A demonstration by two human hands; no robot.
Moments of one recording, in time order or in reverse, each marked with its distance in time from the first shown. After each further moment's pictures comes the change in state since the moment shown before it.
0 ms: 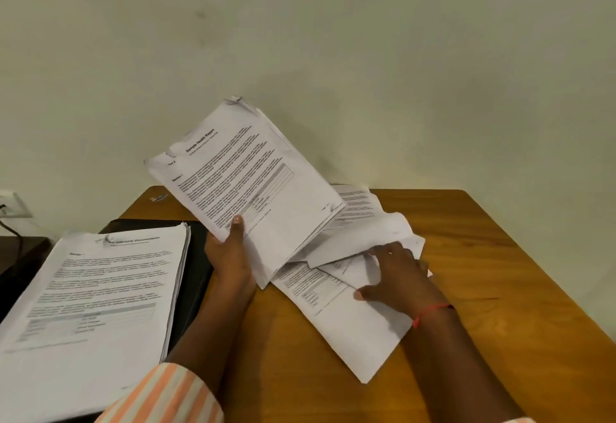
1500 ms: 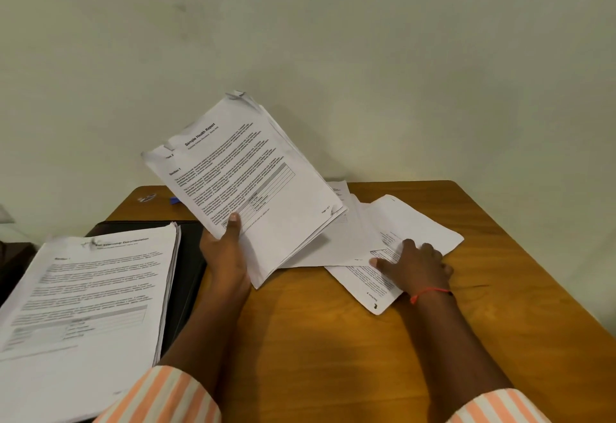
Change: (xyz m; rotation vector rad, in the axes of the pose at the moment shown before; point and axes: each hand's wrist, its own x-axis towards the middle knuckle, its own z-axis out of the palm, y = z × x) left_hand -0.006 0.003 0.005 0.044 -0.054 -0.016; right_hand 0.029 0.045 0.021 0.043 0.065 0.430
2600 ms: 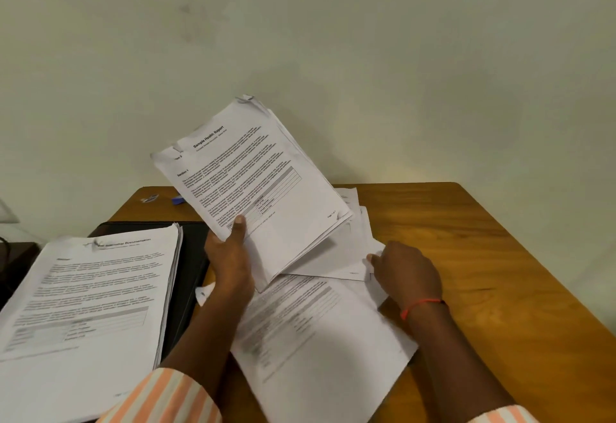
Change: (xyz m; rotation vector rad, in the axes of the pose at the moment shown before) left_hand 0.008 -0.012 0.000 -0.034 0.003 -0.039; right_hand -0.020 -0.025 0.001 0.124 0.138 -0.169
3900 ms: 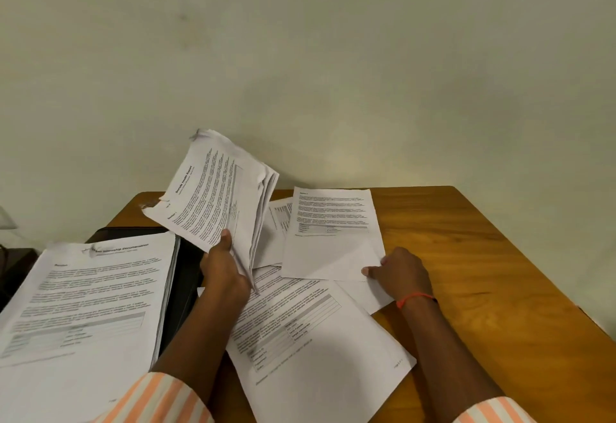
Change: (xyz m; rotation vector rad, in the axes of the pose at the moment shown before) left_hand 0.031 -0.020 -0.018 -0.171 0.087 -0.395; right_hand 0.014 0.005 0.010 0.227 -0.095 0.161
